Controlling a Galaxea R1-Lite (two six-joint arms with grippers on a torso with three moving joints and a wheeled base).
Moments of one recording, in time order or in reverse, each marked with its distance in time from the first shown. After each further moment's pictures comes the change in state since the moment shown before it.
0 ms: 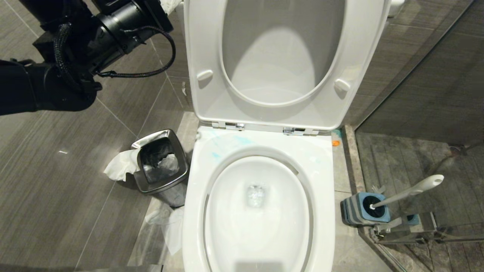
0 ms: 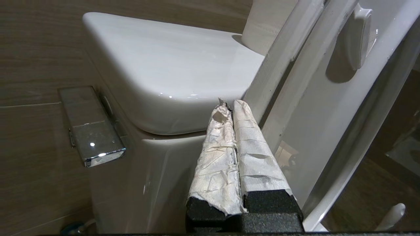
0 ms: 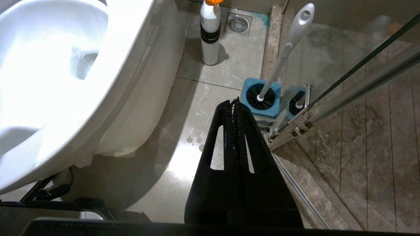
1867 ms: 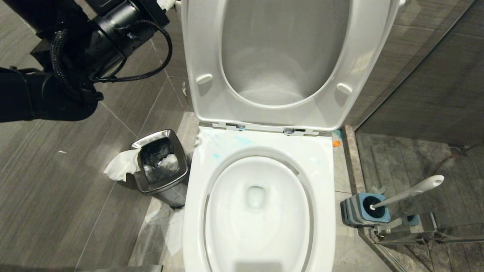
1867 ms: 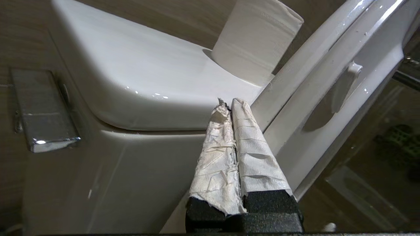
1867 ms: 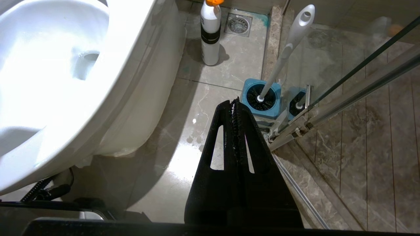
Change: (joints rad) left arm -0.052 -0.039 0.123 -0.105 -0.050 -0.208; right arm 0.000 0.000 0.000 0.000 0.000 0.000
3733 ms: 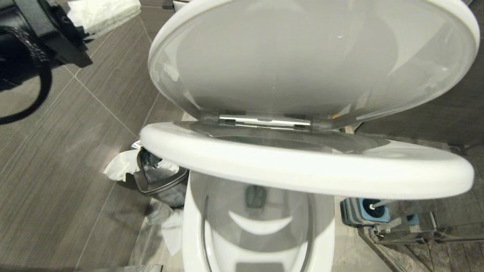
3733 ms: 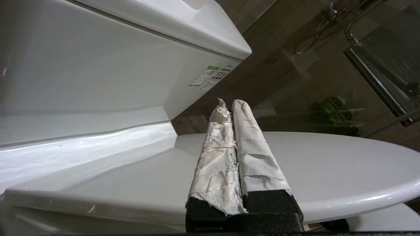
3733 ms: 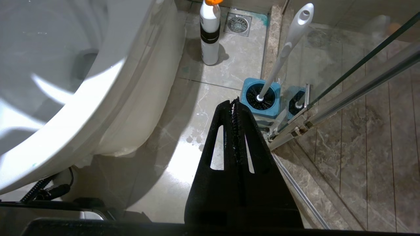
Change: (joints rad) left arm 0.094 -0.505 0.433 0.309 -0.098 -0.150; right arm 0.000 0.000 0.000 0.000 0.000 -0.001
